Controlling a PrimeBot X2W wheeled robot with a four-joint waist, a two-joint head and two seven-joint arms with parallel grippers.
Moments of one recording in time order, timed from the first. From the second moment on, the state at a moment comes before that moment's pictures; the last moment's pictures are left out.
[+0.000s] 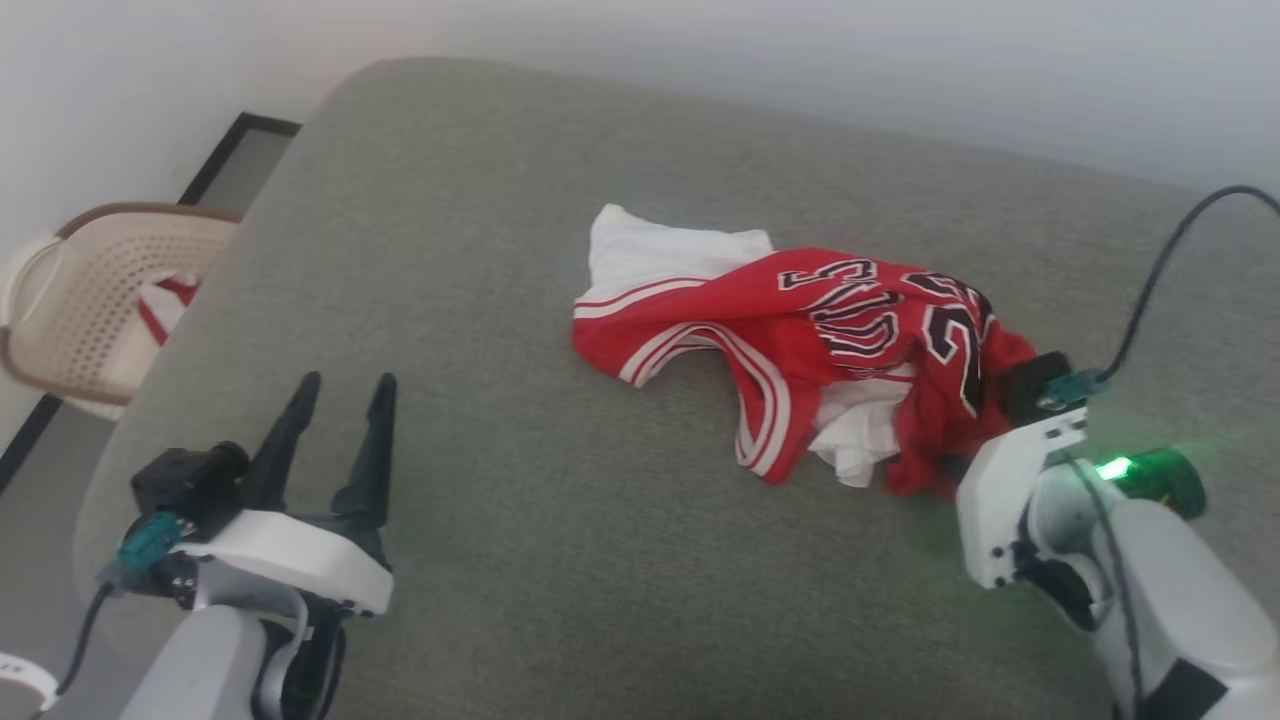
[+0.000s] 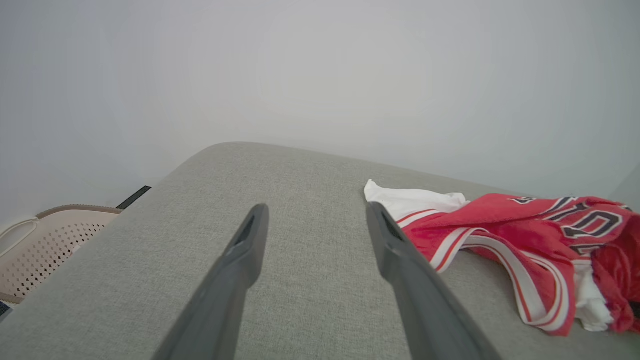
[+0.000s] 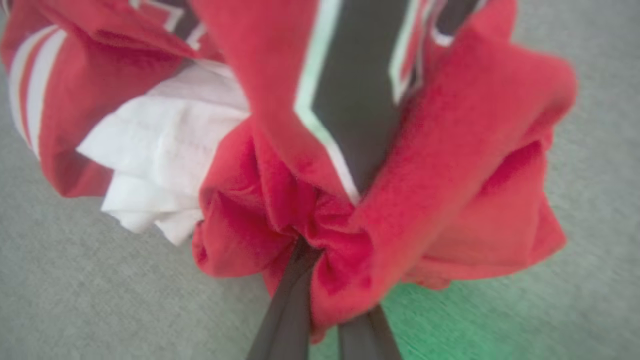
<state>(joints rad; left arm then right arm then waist) -0.25 0.34 -0.23 0.28 -0.59 -0.03 -0.26 -0.47 -0.27 0.31 0.62 0.38 0.13 0.35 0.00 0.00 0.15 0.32</state>
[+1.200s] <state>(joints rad) -0.23 0.34 -0.19 0.29 -0.55 -0.08 -0.26 -0.42 -0.44 0.07 0.60 0.44 0.13 0.43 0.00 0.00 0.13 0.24</state>
